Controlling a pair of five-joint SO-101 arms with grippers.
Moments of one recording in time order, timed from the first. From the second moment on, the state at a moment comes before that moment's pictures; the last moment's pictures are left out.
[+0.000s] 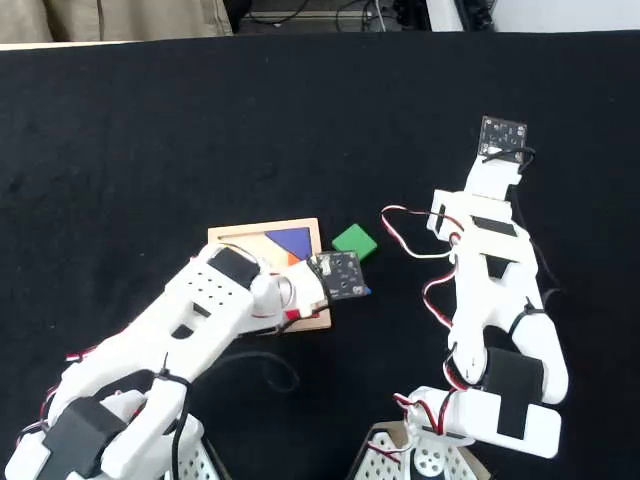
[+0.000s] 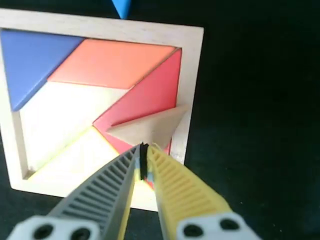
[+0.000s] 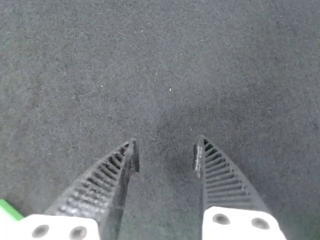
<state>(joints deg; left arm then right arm) 27.5 -19.6 47.8 60.7 -48.4 14.4 -5.8 45.5 22.3 0.1</state>
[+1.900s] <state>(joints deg) 33.4 -20.4 50.5 58.3 -47.3 14.4 -5.8 45.5 22.3 0.1</state>
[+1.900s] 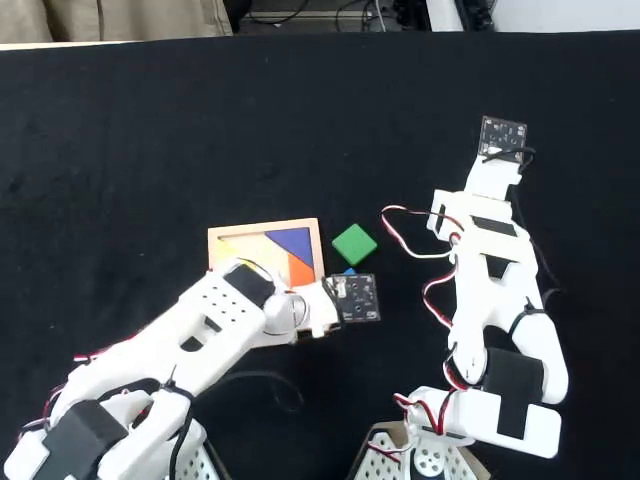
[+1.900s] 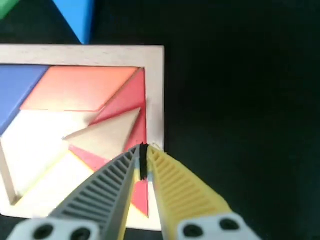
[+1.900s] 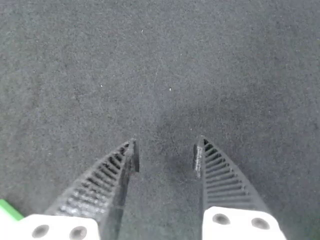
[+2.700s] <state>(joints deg) 31.5 -17.5 52.8 52.7 -47.3 13.4 -5.8 45.5 22.3 0.1</state>
